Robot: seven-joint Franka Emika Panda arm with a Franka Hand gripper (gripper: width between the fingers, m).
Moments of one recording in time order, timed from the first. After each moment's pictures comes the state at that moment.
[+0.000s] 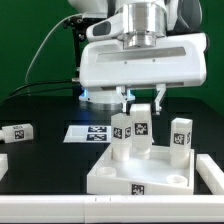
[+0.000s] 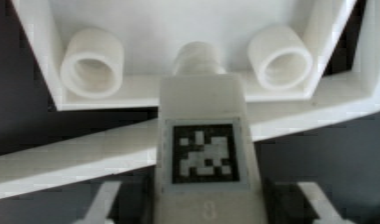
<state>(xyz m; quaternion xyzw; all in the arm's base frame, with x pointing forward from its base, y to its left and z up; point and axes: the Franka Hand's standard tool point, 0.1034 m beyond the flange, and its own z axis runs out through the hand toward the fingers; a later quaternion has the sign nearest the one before) 0.571 0.033 0.120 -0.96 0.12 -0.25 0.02</state>
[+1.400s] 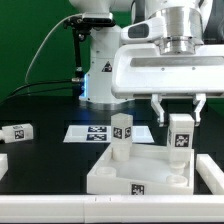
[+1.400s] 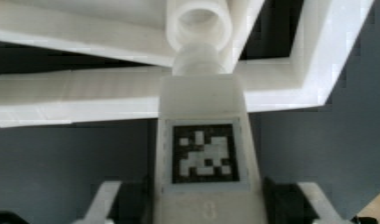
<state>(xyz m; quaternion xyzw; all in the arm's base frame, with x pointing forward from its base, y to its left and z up) 0.609 0.075 0.112 -0.96 0.03 -0.27 0.00</state>
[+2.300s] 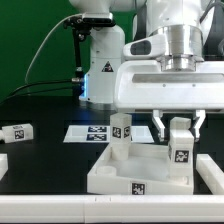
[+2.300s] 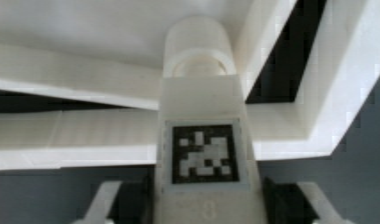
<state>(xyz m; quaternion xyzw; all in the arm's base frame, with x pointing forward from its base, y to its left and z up) 0.604 0.082 0.087 -0.96 0.02 -0.27 -0.01</state>
